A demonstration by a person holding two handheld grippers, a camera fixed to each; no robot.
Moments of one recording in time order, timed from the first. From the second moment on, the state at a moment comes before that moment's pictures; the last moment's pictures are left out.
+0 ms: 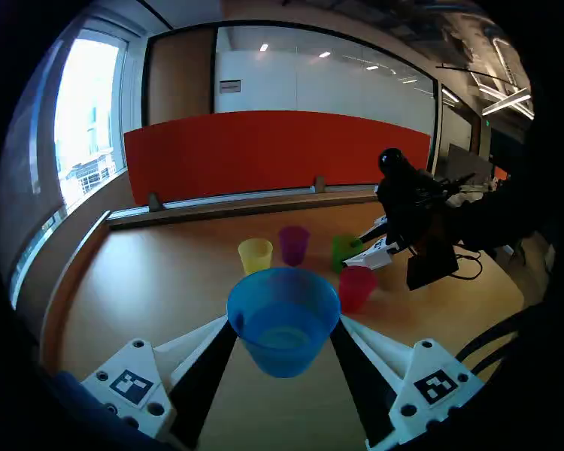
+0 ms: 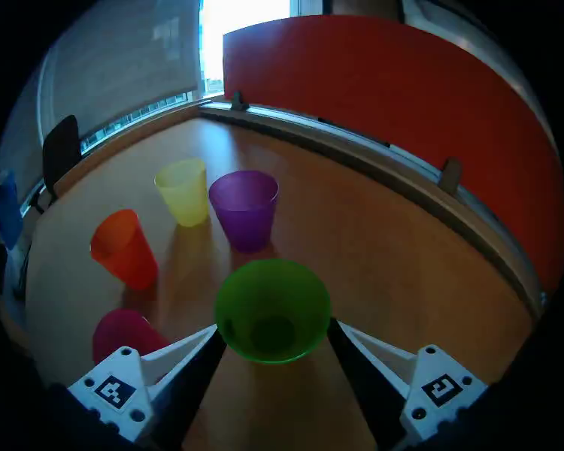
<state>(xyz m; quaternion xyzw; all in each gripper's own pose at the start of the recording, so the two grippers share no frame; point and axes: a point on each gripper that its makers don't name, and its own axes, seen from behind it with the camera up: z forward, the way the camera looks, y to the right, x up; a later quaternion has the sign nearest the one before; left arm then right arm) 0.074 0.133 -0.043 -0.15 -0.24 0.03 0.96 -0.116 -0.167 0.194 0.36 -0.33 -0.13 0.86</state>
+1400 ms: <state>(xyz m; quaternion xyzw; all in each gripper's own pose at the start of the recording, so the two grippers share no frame) 0.074 0.133 -0.043 -0.15 -0.24 0.03 0.96 -0.102 -0.171 0.202 0.36 -0.28 -0.10 0.88</state>
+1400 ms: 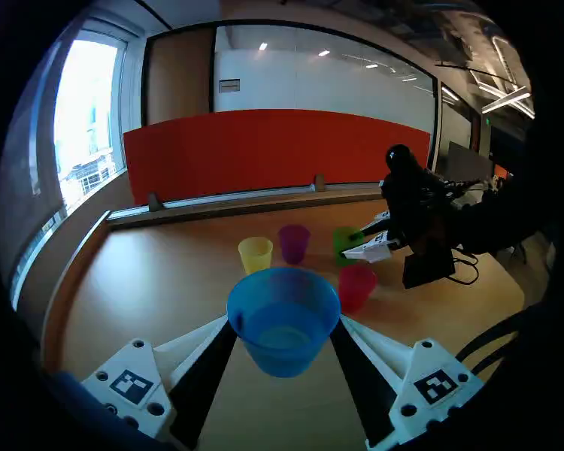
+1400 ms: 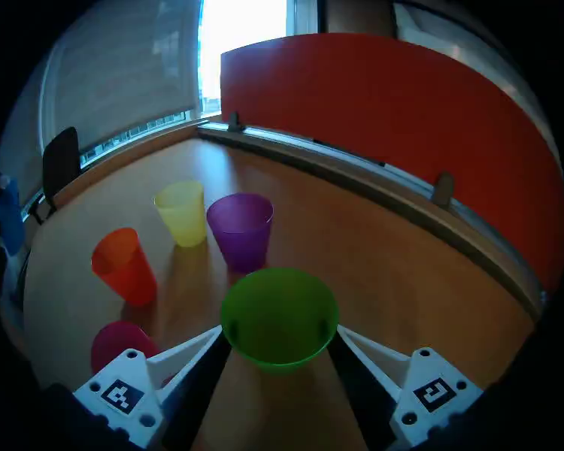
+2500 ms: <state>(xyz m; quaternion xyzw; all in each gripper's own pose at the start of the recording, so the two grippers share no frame) 0.136 0.152 -0.042 -0.20 -0.18 0.04 0.96 0.104 -0.146 0.125 0.32 -0.11 -0.04 0.94</state>
